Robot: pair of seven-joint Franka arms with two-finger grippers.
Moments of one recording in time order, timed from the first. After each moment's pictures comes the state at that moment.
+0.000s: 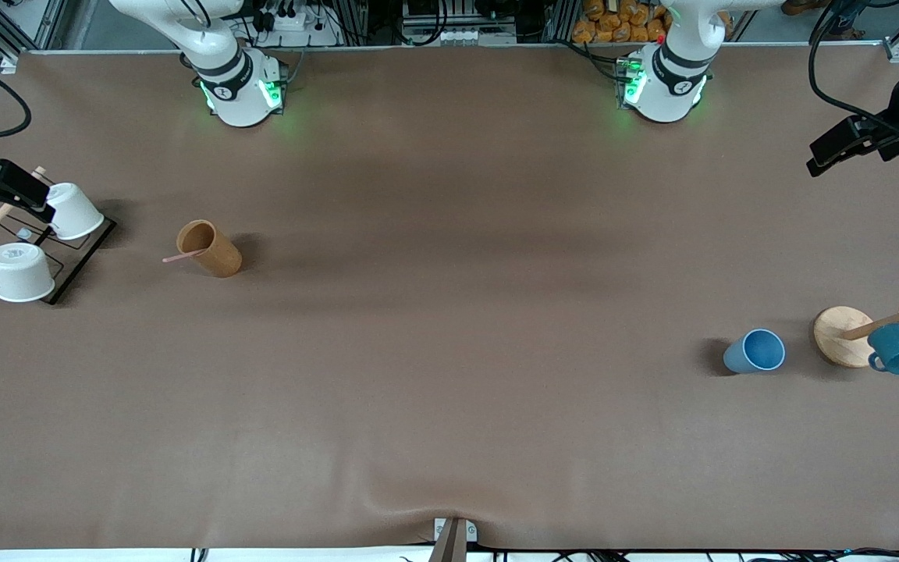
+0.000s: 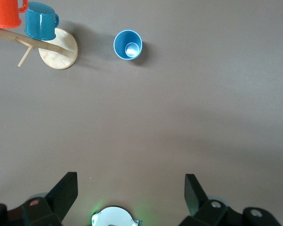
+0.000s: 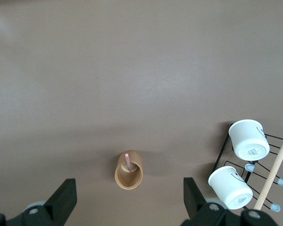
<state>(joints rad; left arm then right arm) 0.02 -0.06 -0.09 -1.53 0.02 1.41 -0.28 0.01 0.00 -0.02 -1.52 -0.04 1.57 0.05</state>
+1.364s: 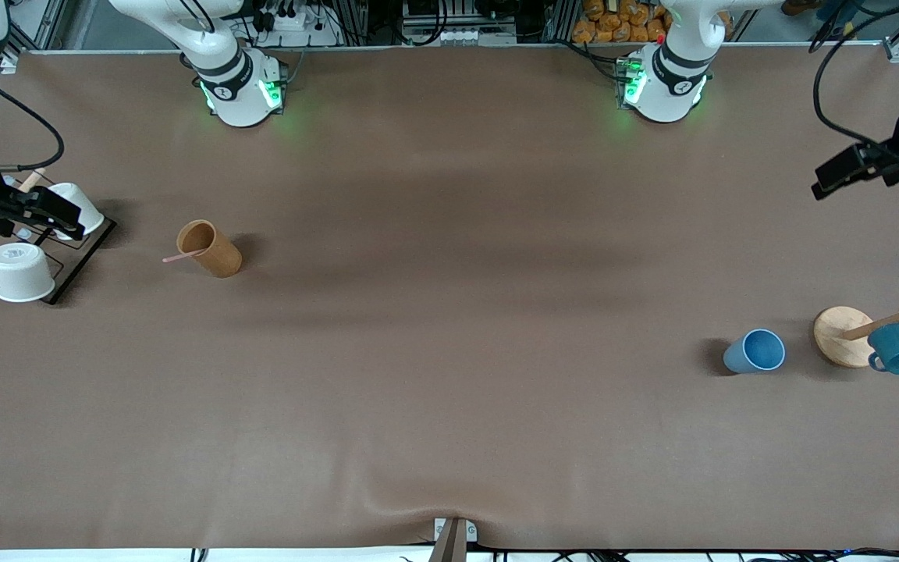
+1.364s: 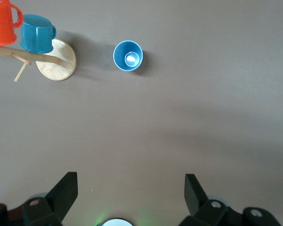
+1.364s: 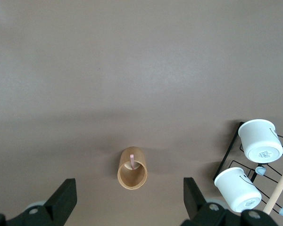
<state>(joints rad) 0.06 0.01 -0.09 -1.53 0.02 1.49 -0.23 0.01 0.06 -0.01 -1.52 -0.04 1.57 0.05</state>
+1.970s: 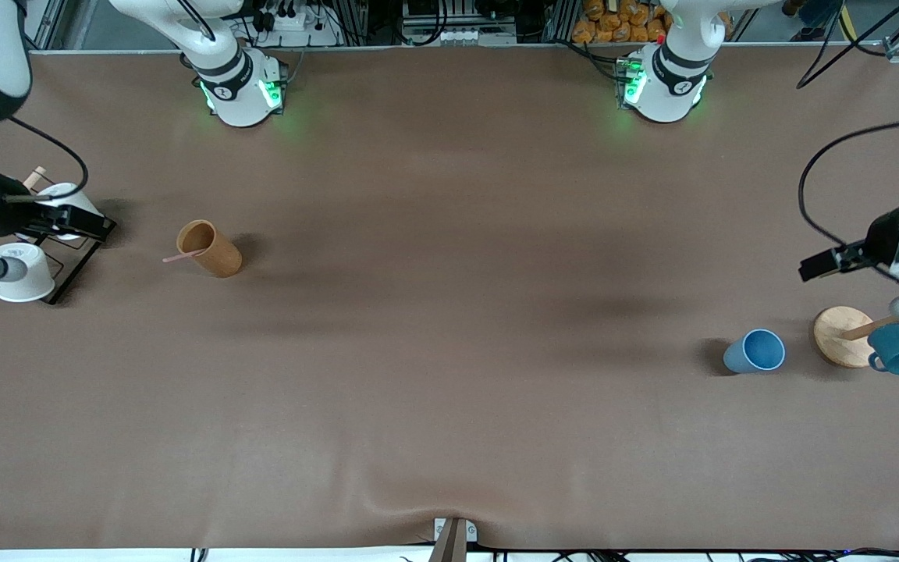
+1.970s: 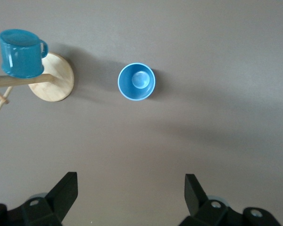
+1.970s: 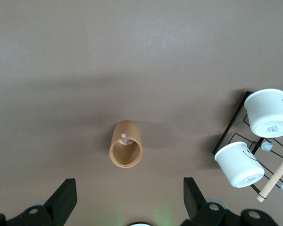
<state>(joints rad) 0.09 0.23 -0.09 -1.53 0.06 1.67 -0.22 0.00 0.15 -0.02 -1.53 -0.04 1.47 0.05</state>
